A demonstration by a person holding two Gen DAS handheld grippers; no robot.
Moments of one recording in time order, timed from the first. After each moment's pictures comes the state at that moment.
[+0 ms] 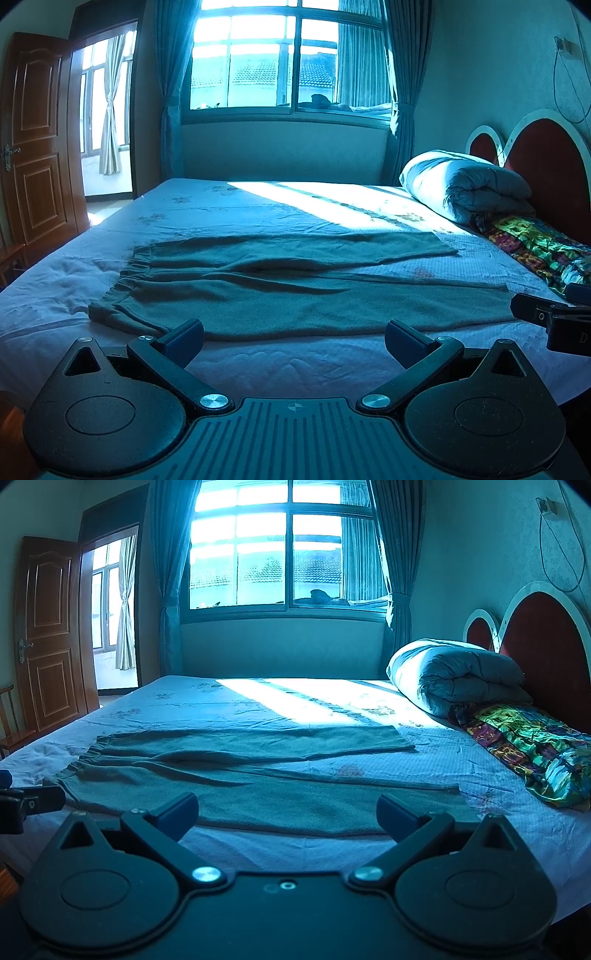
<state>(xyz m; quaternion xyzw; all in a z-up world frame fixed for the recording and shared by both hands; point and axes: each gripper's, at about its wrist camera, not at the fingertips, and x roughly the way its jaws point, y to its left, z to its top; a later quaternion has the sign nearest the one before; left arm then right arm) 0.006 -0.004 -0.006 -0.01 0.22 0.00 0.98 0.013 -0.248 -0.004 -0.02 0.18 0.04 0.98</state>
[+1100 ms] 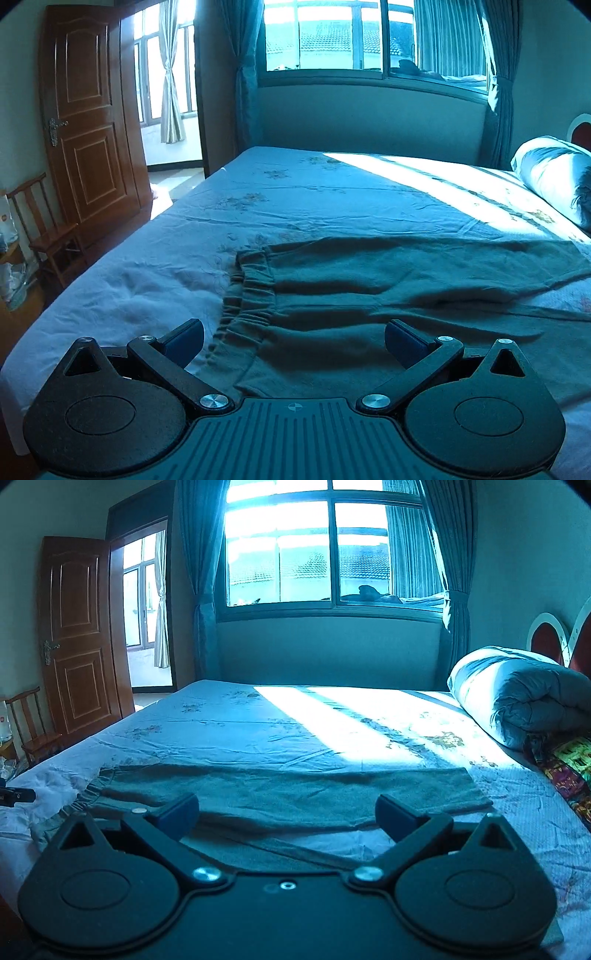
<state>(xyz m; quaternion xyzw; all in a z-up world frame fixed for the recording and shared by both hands) 0.232 0.206 -0.030 0.00 0.28 0.11 0.95 0.235 -0.224 0.025 -0.03 0.19 0.13 0.97</state>
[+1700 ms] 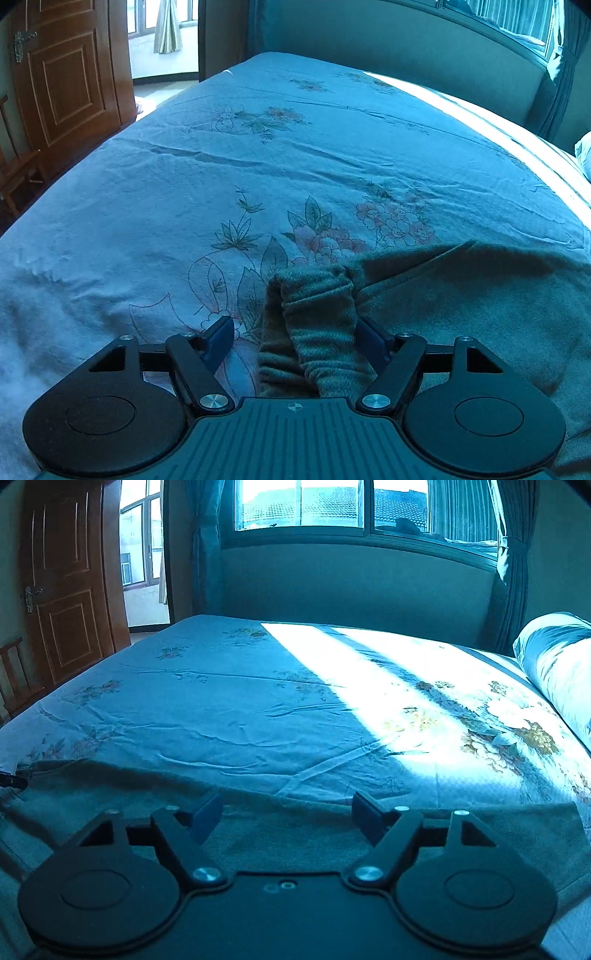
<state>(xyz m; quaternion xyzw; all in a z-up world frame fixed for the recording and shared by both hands) 0.513 0.351 -0.155 -0.08 0.41 0.09 0.91 0.519 -0.151 -0.057 -0.05 0.30 0.15 0.94</state>
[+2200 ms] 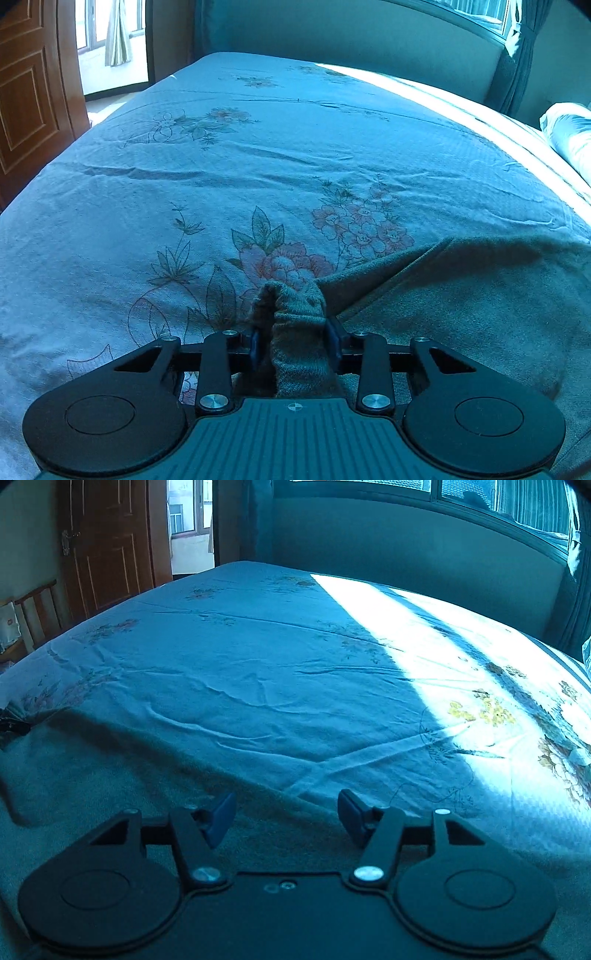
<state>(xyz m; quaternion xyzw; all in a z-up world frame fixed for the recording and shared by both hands) 0.544 0.337 -0.170 -0.05 0.41 0.02 0.91 0.601 -0.128 -0.117 -0.13 0.36 0.23 0.90</state>
